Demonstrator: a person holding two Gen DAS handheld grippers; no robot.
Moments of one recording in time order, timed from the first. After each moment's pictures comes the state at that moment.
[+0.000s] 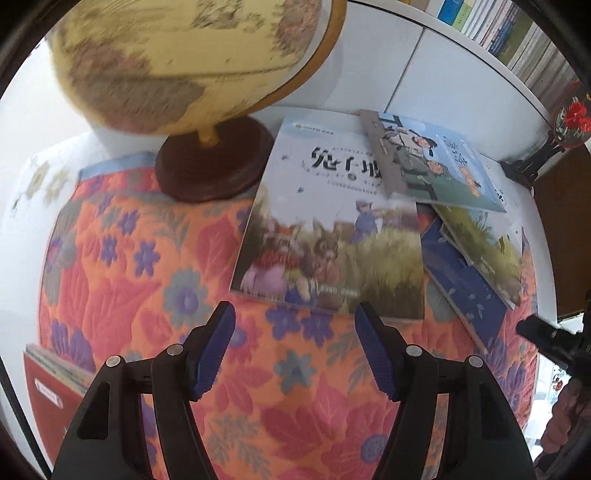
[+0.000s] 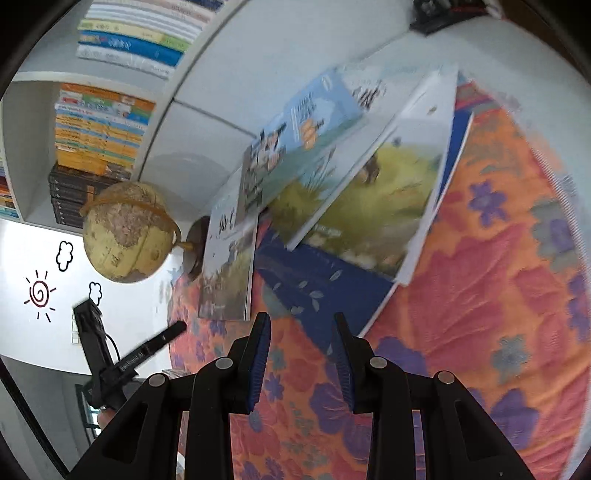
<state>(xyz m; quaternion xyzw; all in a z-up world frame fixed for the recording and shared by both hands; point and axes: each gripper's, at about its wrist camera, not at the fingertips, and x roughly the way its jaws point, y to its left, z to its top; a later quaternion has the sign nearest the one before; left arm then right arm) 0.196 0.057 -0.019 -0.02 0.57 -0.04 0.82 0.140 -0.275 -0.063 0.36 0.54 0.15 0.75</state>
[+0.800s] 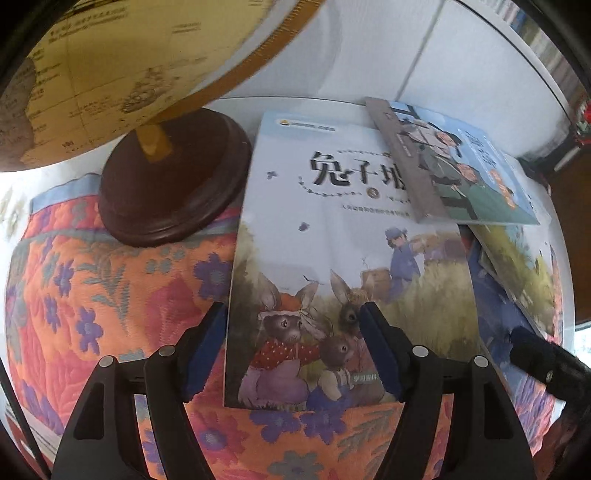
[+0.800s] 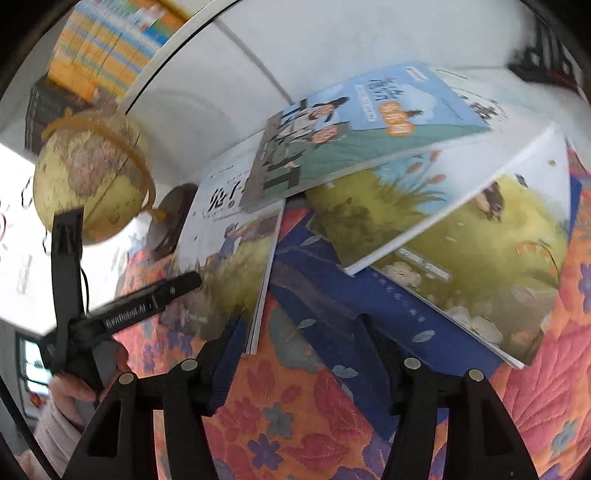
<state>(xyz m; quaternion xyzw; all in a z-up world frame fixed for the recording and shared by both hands) 0.248 0.042 -0.068 -0.01 0.57 -0.07 0.82 0.190 -0.198 -0.082 0.24 0.53 0.13 0.80</state>
